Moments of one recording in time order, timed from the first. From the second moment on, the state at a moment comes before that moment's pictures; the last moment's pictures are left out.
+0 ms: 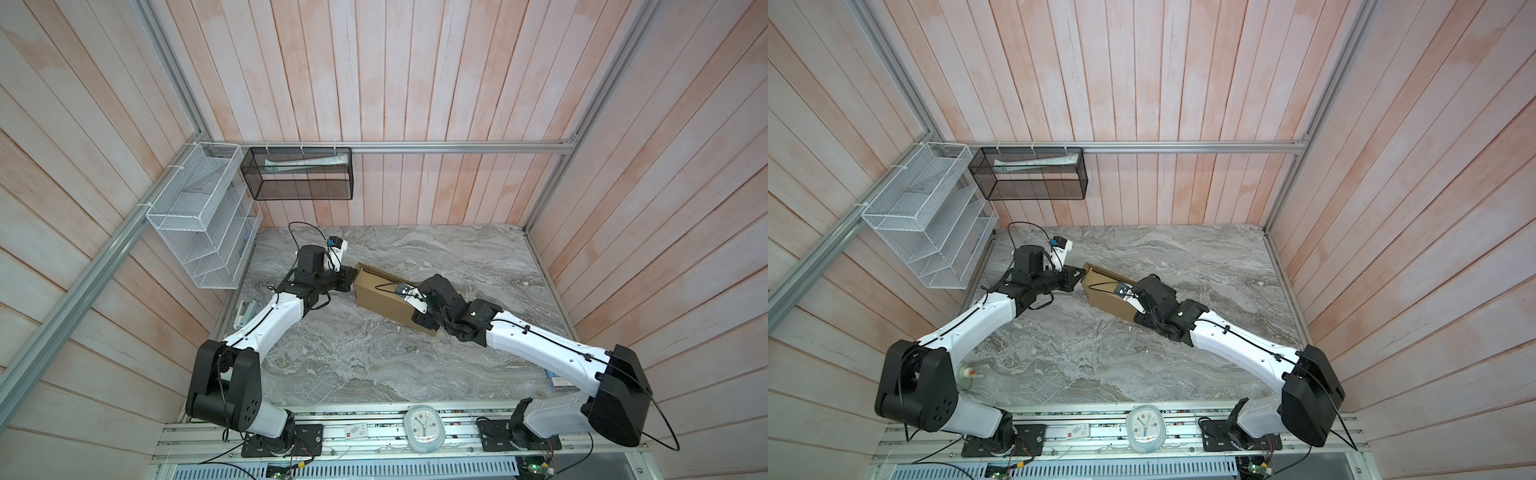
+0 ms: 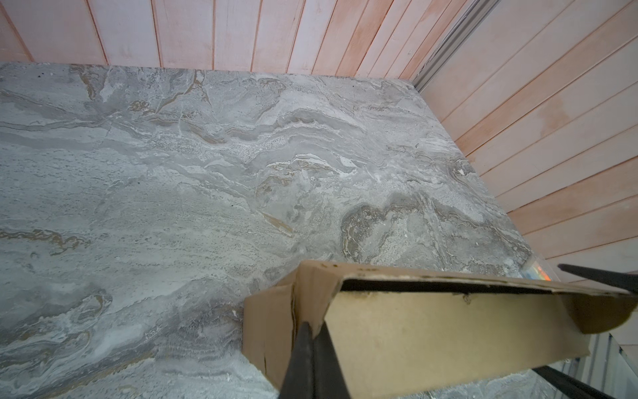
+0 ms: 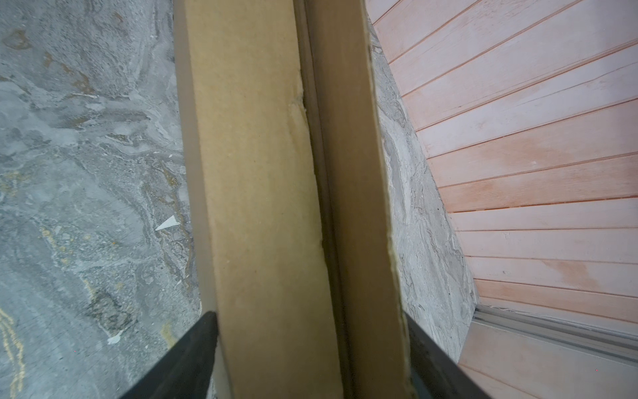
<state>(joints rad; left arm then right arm) -0.26 1.49 1.02 -0.11 0.44 -0.18 0.87 1.39 1.05 -0.47 0.40 -0.46</state>
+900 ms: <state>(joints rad) -0.26 1.49 1.00 -0.10 0.44 -0.20 0.87 1.41 1.05 -0.47 0.40 -0.44</state>
